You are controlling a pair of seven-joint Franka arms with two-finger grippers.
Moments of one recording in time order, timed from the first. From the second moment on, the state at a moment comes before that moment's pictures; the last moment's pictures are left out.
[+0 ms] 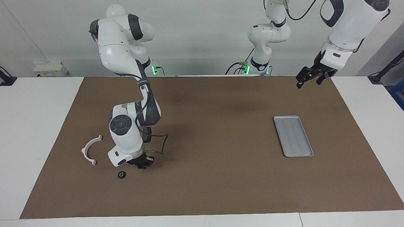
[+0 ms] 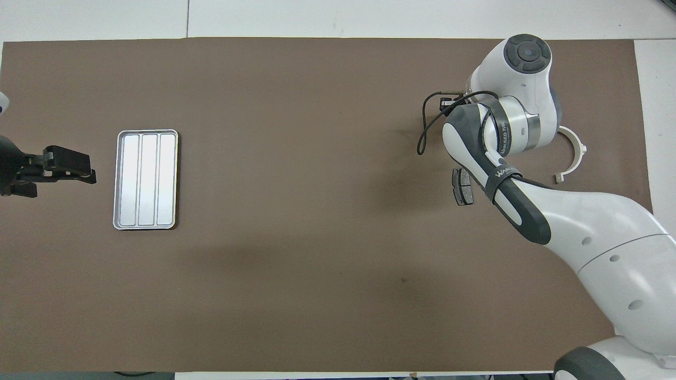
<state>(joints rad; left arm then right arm) -0.03 -0.06 -0.02 -1.68 -0.03 1.57 -0.20 0.08 0.71 0.09 -1.41 -0.13 2.15 0.36</state>
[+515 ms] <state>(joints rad) -0.03 -0.06 -0.02 -1.68 -0.03 1.57 -0.20 0.10 0.68 0.10 -1.28 -0.14 1.88 0.36</state>
